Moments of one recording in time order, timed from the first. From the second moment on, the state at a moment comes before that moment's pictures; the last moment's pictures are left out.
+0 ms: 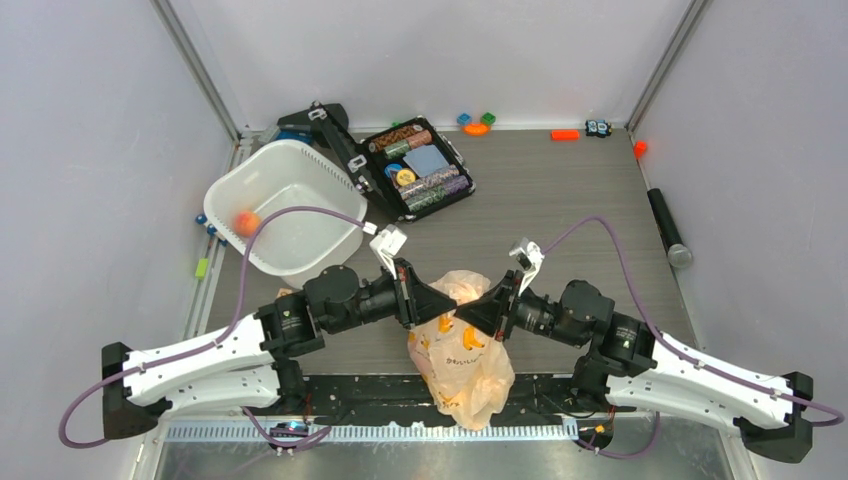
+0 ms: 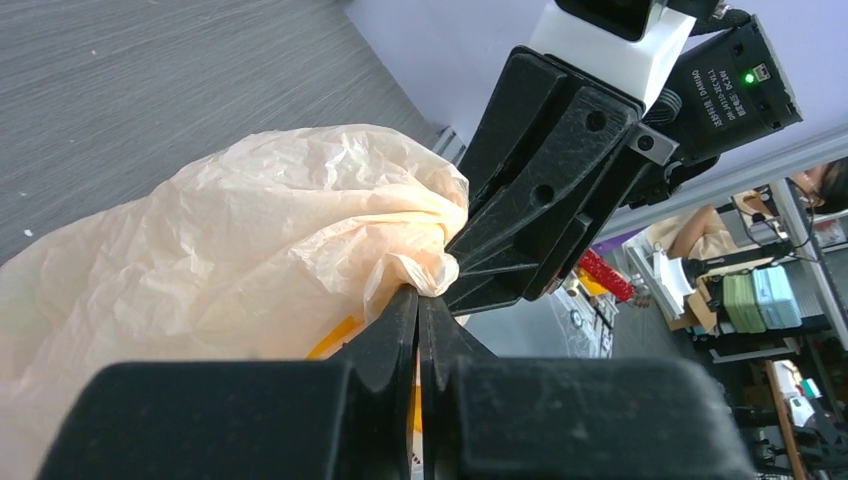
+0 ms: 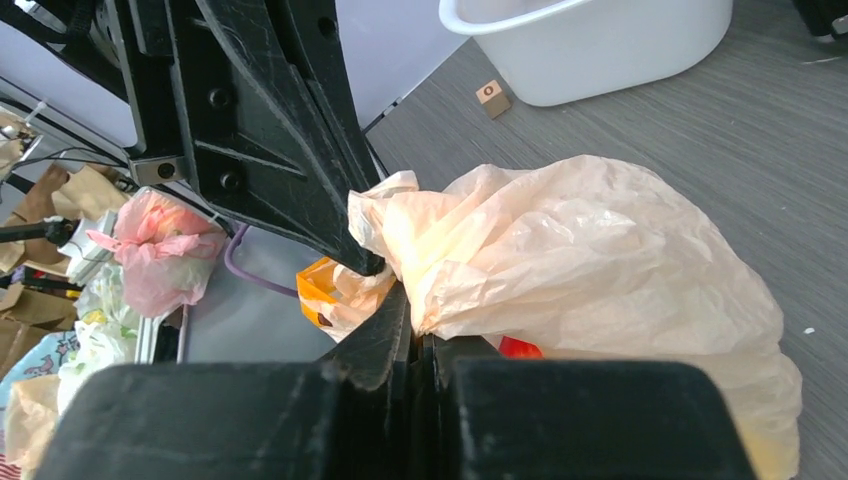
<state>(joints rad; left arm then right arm) -1.19 0.85 0.77 -0.01 0.00 -0.80 1.13 0.57 0.58 -0.09 -0.02 0.57</state>
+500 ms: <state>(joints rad) -1.19 0.75 0.87 -0.32 -0.15 -0.77 1.13 0.54 0.52 -0.05 0.10 0.63</state>
